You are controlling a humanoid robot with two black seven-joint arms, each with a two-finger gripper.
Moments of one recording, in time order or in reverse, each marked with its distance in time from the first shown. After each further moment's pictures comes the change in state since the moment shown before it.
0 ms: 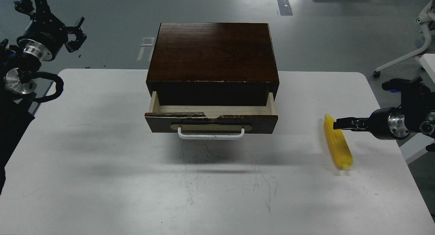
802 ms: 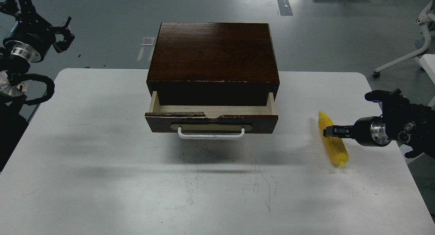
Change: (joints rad) left arm 0.013 0.035 -0.003 -0.001 -0.005 0.000 -0.027; right arm 0.018 0.069 0.005 -0.054 0.009 -0.045 0.038
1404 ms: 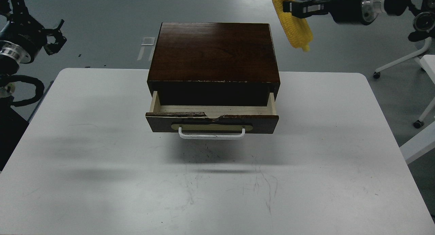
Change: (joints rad) left arm -0.001 0.036 0.020 0.003 0.047 0.000 0.032; right arm 0.618 0.061 0.031 0.172 -0.145 0.009 0.105
